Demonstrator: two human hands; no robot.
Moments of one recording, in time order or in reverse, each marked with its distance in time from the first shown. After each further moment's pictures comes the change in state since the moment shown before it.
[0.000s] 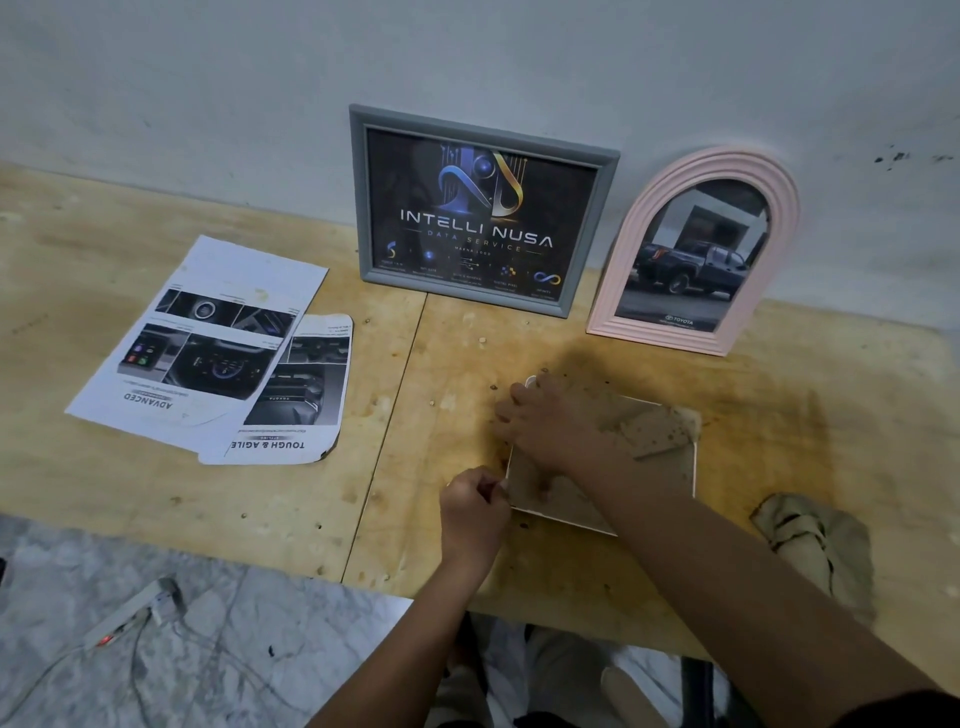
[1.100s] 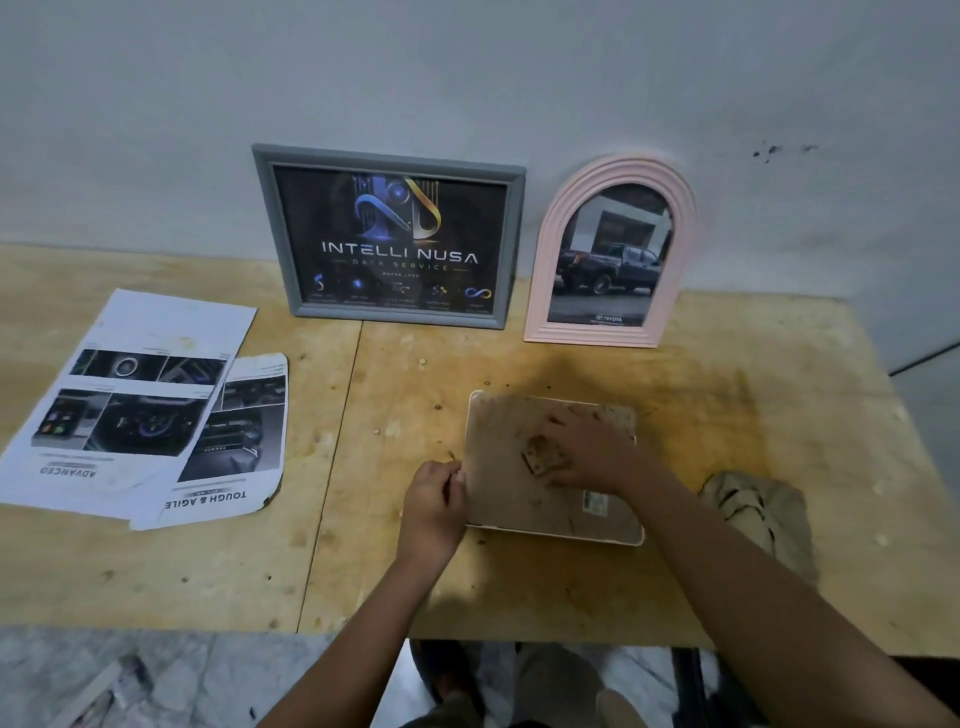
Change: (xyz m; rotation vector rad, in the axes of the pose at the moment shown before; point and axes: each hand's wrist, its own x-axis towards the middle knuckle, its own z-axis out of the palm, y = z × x) left_hand 0.025 0.013 0.002 0.138 -0.151 0.153; right_hand -0.074 0.035 0.073 0.712 -0.005 0.361
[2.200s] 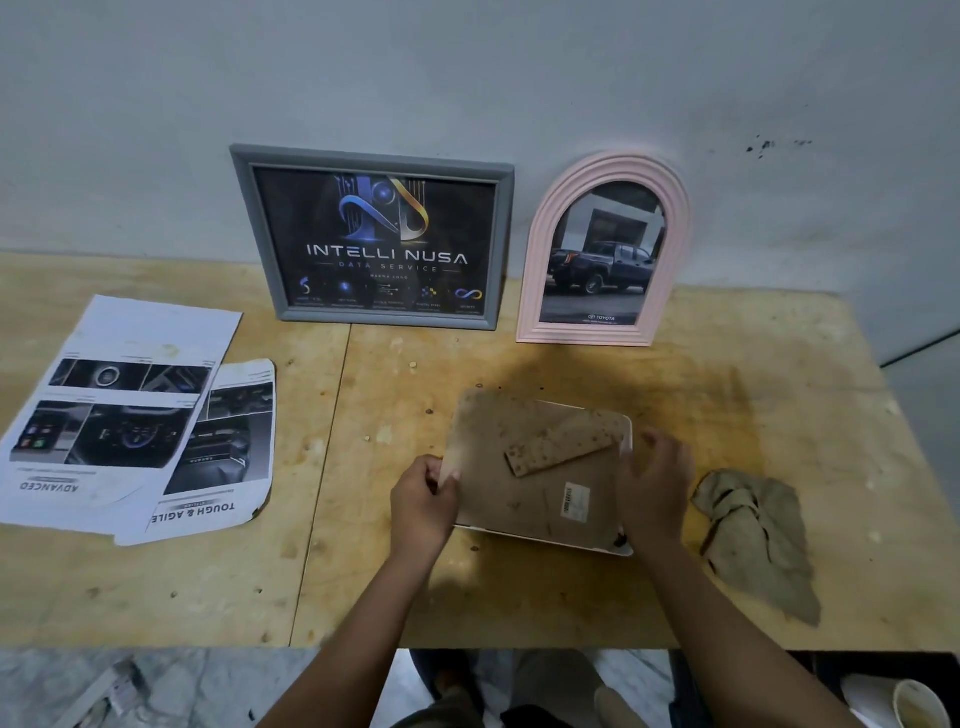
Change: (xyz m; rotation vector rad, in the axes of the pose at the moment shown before) left_hand 0.010 0.009 -0.003 -0.182 0.019 -0.204; right_hand -0.042 0.012 0.061 0.670 0.841 0.827
